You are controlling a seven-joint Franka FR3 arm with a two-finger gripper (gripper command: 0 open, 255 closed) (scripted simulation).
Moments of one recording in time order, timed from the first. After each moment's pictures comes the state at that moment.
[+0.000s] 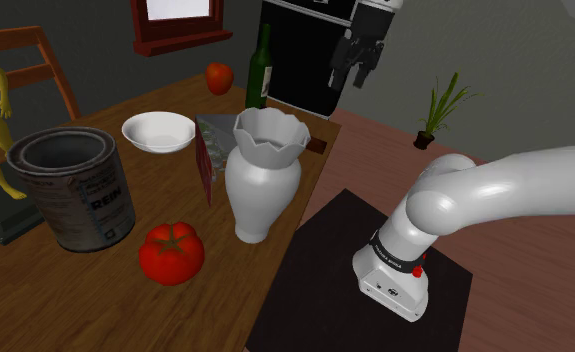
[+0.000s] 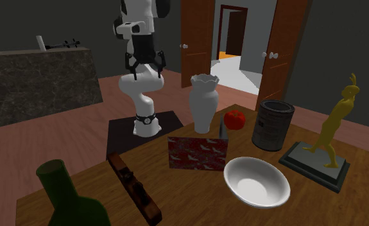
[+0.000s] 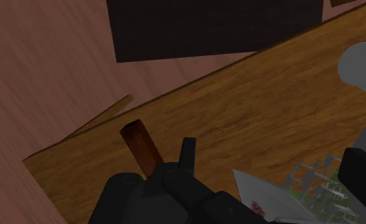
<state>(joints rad) -0.01 -0.80 -0.02 -2.36 0.01 1.54 0.10</state>
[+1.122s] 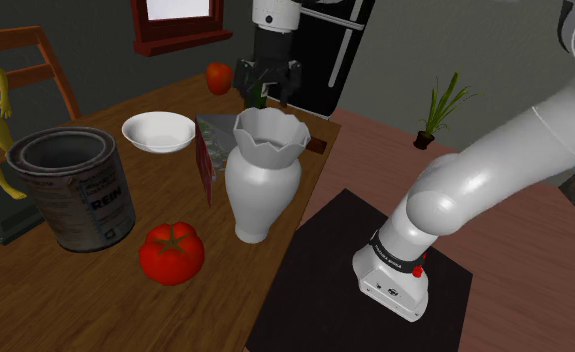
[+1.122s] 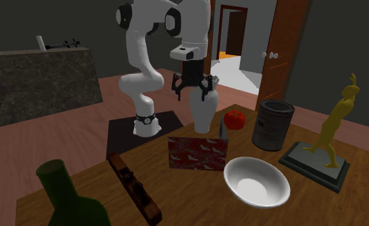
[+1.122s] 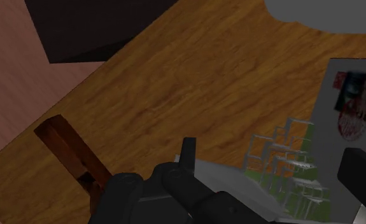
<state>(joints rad) 0.00 -0.37 0.29 -2.20 0.10 1.78 0.56</state>
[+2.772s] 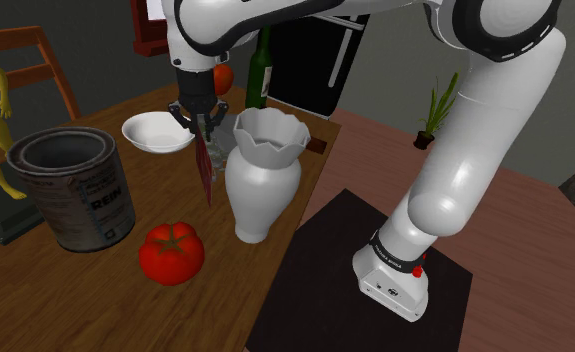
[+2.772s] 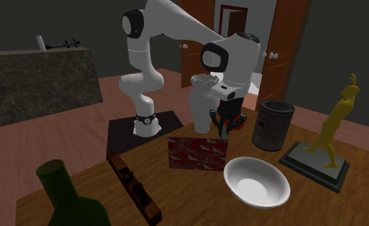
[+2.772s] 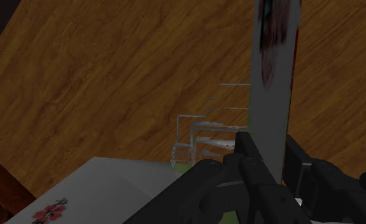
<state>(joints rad) 0.04 0.16 0.41 -1.89 -0.06 1.93 0.95</state>
